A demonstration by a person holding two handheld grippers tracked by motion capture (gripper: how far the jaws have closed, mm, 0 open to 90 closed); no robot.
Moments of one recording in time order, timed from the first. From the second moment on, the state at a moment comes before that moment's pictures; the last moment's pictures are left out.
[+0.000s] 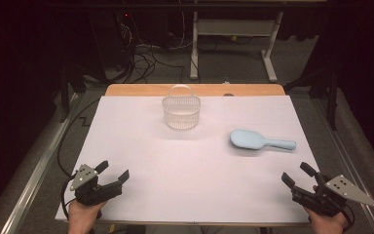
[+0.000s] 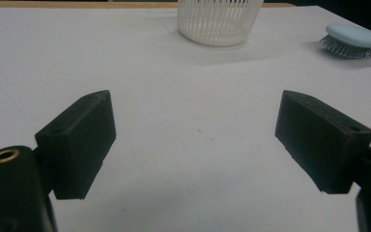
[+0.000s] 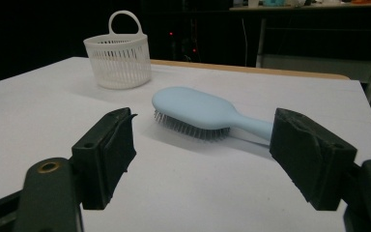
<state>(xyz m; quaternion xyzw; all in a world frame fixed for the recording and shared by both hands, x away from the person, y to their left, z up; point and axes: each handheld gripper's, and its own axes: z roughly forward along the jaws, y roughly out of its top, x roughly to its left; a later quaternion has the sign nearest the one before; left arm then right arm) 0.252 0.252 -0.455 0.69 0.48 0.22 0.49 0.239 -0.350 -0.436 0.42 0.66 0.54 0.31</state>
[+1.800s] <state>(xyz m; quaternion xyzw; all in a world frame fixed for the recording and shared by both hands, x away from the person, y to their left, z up) 0.253 0.252 -0.455 0.69 0.48 0.21 0.49 0.315 -0.319 -0.411 0.41 0.69 0.52 0.29</state>
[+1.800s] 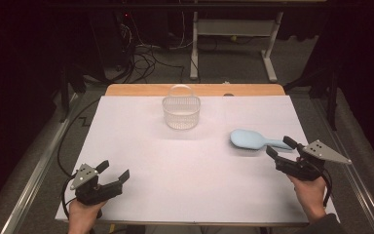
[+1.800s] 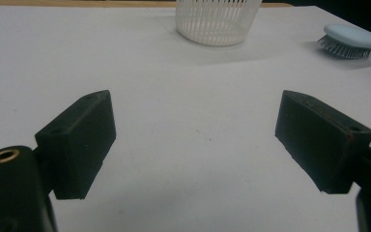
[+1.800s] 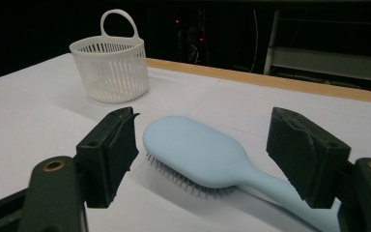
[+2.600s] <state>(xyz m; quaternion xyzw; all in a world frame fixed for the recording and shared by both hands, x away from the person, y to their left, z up) 0.253 0.252 -0.455 0.69 0.48 0.22 0.49 0.359 -0.321 -0.405 0.45 0.70 0.49 0.27</state>
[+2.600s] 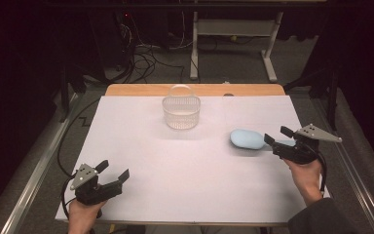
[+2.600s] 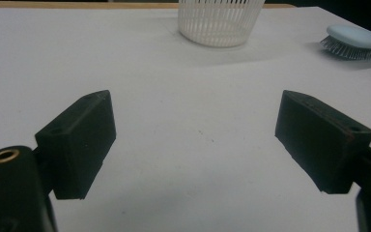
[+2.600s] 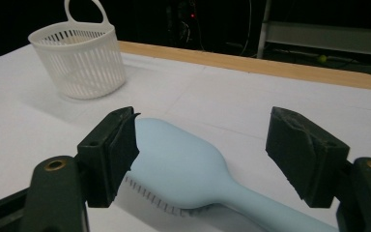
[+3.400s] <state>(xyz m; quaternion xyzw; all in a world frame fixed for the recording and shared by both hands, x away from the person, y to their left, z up) 0.253 0.252 -0.455 0.69 0.48 0.22 0.49 0.427 -0.321 -0.379 0.49 0.79 0.32 0.17</state>
